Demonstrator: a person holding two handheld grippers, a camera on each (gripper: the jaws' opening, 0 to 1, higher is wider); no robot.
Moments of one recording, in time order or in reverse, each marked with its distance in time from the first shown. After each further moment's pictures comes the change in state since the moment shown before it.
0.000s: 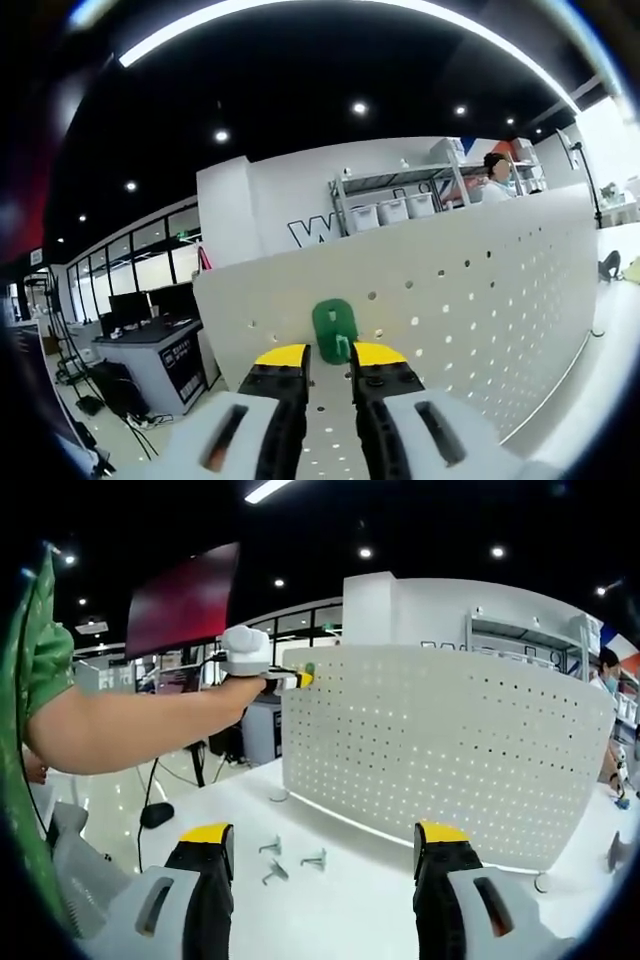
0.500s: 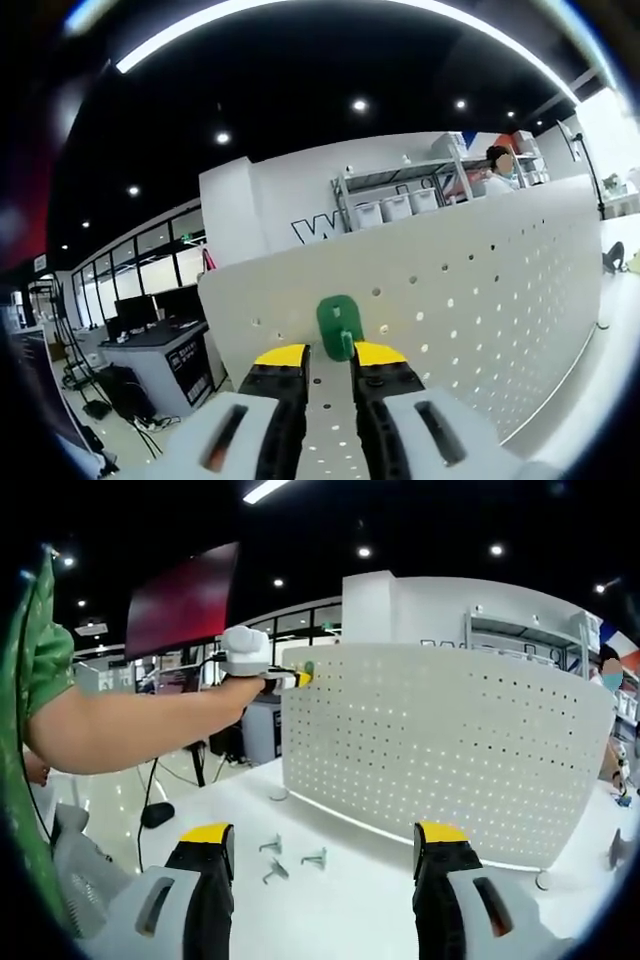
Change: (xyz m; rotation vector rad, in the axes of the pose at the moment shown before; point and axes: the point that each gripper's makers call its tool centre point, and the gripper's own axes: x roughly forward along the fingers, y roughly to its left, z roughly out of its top) left arm -0.001 0.001 -0.002 0.020 0.004 0.013; right arm -0.001 -0.001 -0.004 0.009 0.005 0.001
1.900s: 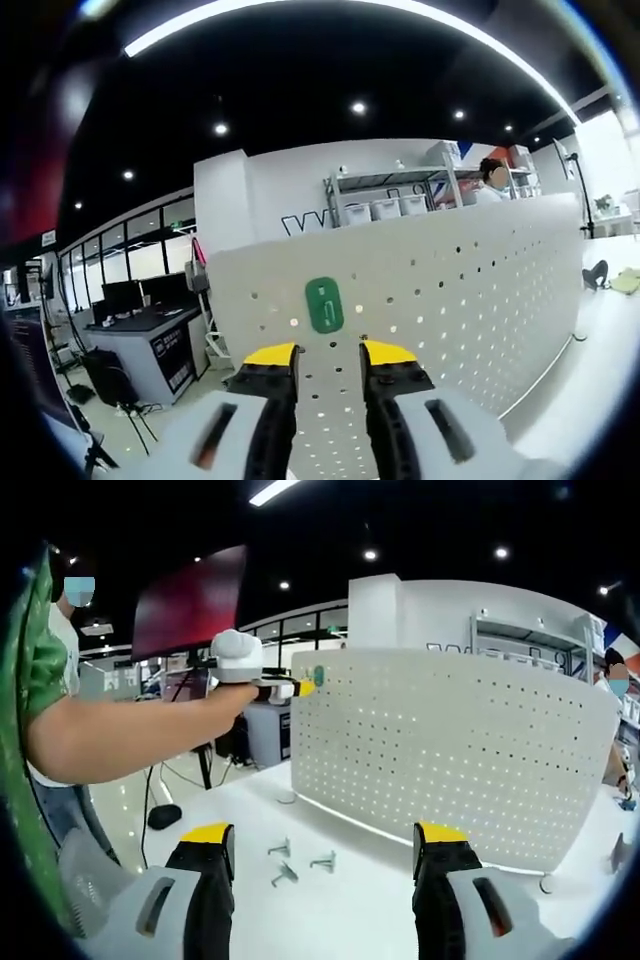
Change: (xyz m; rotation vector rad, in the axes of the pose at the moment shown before) left arm -0.040 -0.008 -0.007 -0.075 0.015 -0.063; right arm -0.002 0.014 0.007 -0.012 -0.016 0.025
